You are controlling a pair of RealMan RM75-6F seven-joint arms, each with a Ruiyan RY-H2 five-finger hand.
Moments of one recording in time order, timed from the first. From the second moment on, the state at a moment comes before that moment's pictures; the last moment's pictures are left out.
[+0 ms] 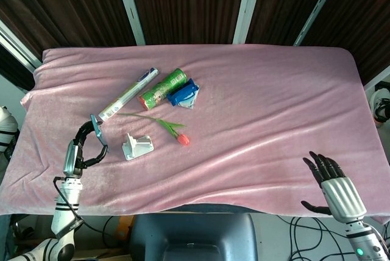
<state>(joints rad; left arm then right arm) -0.37 -1.64 -0.22 -1.28 1.39 1.35 -0.89 0.09 -1.11 -0.05 -1.65 -1.65 1.43 -0.12</state>
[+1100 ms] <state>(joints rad) -0.46 -1.95 -0.22 -0.86 1.41 1.30 -0.93 0.08 -1.09 -0.05 -1.64 -1.67 1.46 -0.07</state>
